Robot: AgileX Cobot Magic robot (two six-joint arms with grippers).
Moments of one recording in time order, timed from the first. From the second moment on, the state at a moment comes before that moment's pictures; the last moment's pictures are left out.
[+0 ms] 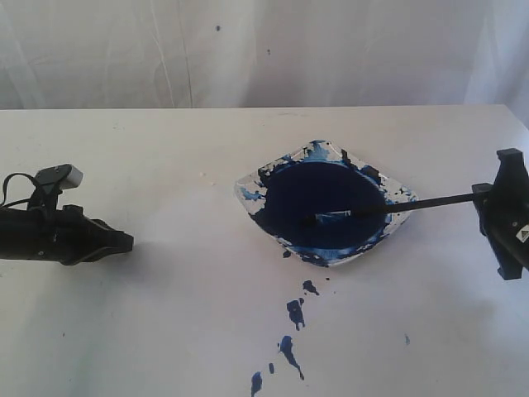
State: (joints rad) left arm -0.02 1.94 -0.78 -1.79 0.65 1.90; right arm 0.10 1.86 -0.49 0.01 -0.94 1.37
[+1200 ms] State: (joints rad) left arm -0.02 1.94 -0.78 -1.79 0.65 1.90; right arm 0.10 1.86 -0.49 0.11 -0.98 1.35
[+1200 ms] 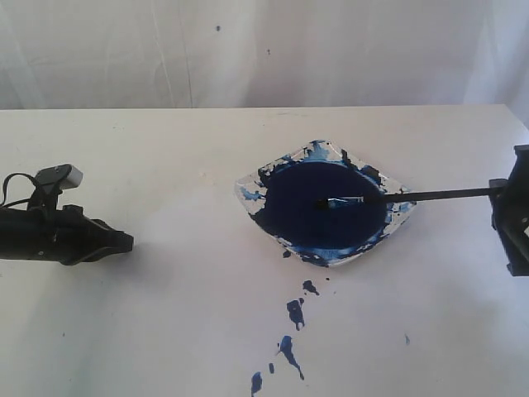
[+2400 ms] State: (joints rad) left arm -0.02 1.94 -0.78 -1.79 0.65 1.90; right arm 0.10 1.86 -0.88 0.00 -0.97 0.68
